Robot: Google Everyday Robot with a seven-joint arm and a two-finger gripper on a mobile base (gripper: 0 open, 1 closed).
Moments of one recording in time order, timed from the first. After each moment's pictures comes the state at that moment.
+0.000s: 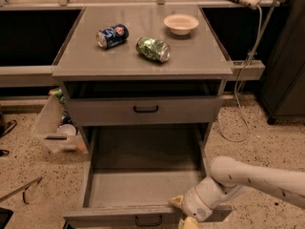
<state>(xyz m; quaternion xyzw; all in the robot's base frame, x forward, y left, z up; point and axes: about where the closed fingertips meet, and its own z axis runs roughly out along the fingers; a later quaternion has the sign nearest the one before) 0.330 -0.069 0.473 -0.55 0.71 0.43 0.08</state>
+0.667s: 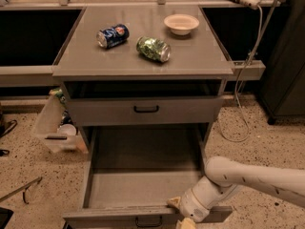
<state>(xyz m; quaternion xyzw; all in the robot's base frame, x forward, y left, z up) 0.325 -0.064 0.464 -0.56 0.71 0.43 0.06</state>
